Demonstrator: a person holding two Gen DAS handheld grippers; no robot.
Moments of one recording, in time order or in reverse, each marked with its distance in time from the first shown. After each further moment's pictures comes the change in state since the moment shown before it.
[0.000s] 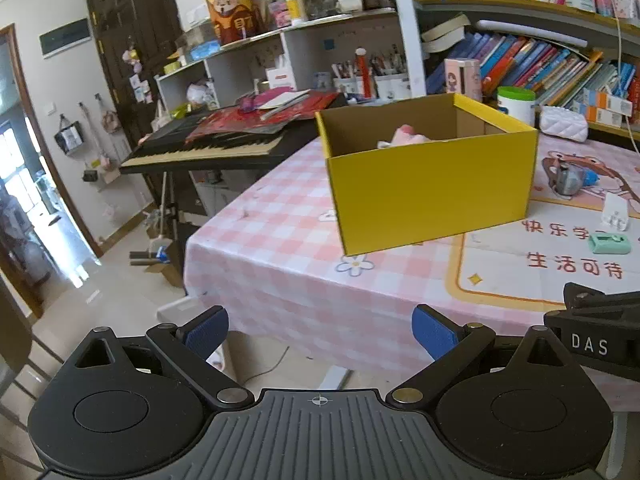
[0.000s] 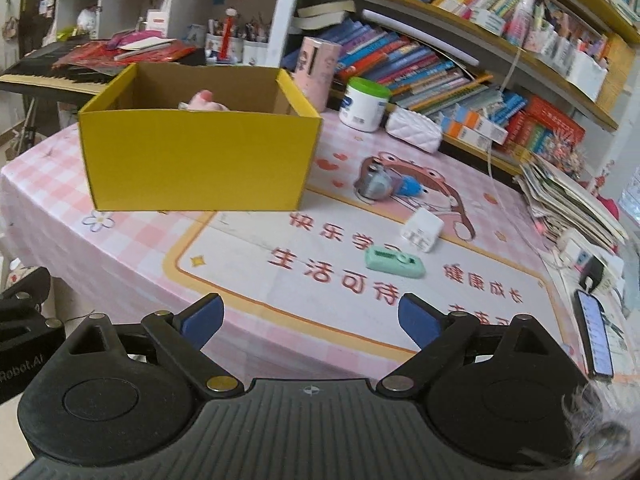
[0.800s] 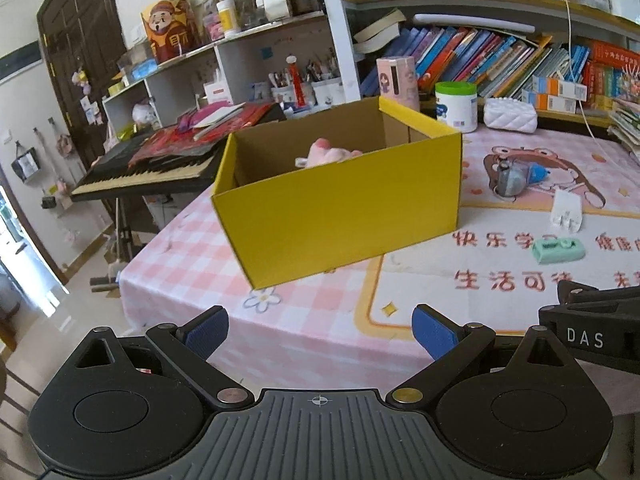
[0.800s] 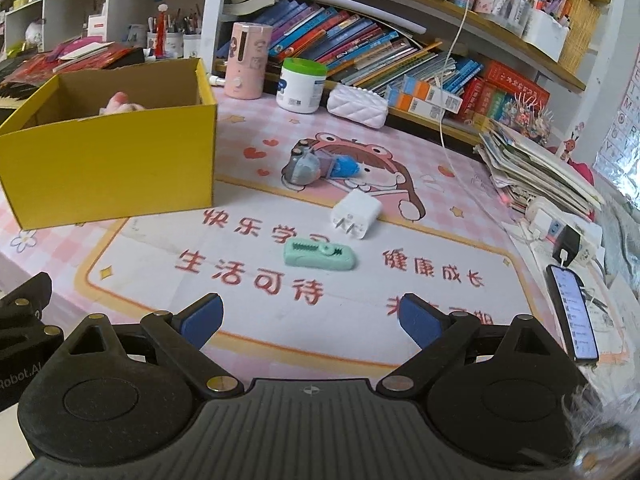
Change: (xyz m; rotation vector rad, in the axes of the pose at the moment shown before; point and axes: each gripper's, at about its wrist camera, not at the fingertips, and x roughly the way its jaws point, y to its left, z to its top) left arm 0.014 -0.067 0.027 0.077 -0.011 -0.102; right arm 0.031 -0.066 0.003 0.092 0.039 -0.072
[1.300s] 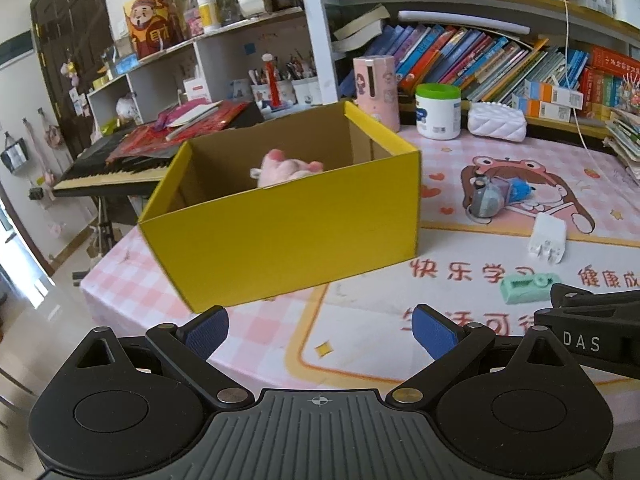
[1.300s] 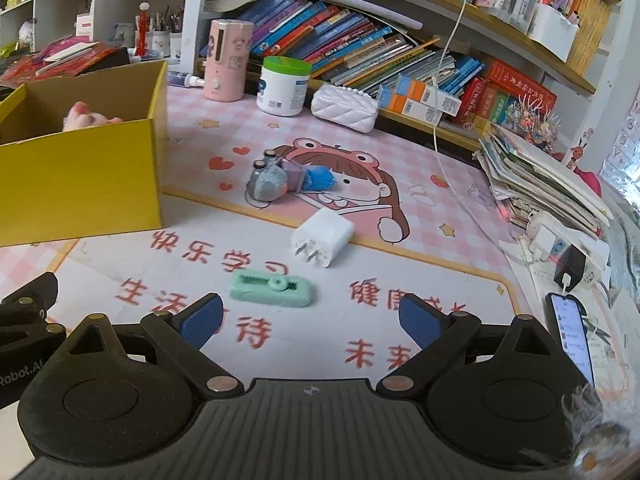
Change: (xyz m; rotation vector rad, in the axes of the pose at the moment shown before) left arm 0.026 -0.051 0.031 -0.031 0.023 -0.028; right arm 0.043 -0.046 0.029 -0.016 0.012 0.013
